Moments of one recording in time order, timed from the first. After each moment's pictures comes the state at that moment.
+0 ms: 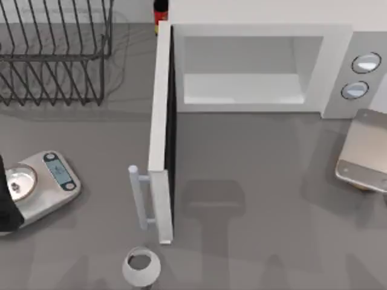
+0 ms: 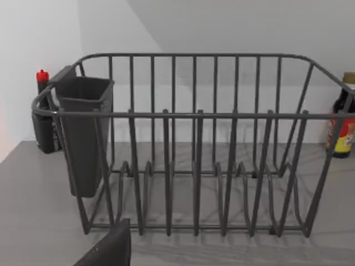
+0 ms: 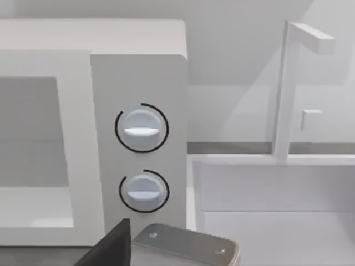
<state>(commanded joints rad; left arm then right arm) 0.00 0.00 0.00 0.00 0.00 0.00 0.00 0.00 0.00 0.00 0.00 0.00</state>
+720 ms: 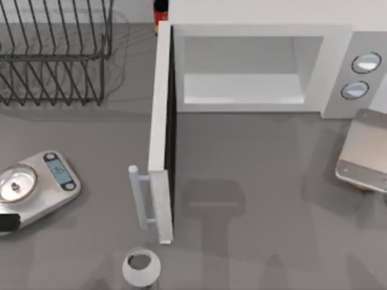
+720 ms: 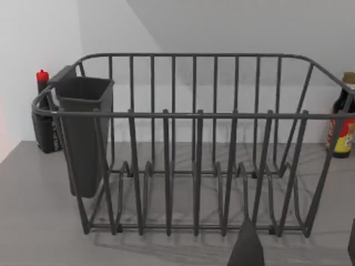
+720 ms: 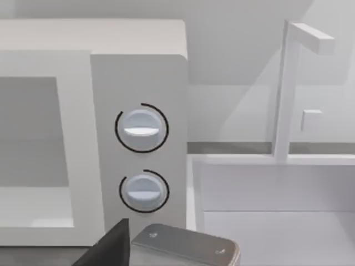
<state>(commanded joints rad) 0.00 0.00 0.00 0.00 0.00 0.00 0.00 0.00 0.00 0.00 0.00 0.00</state>
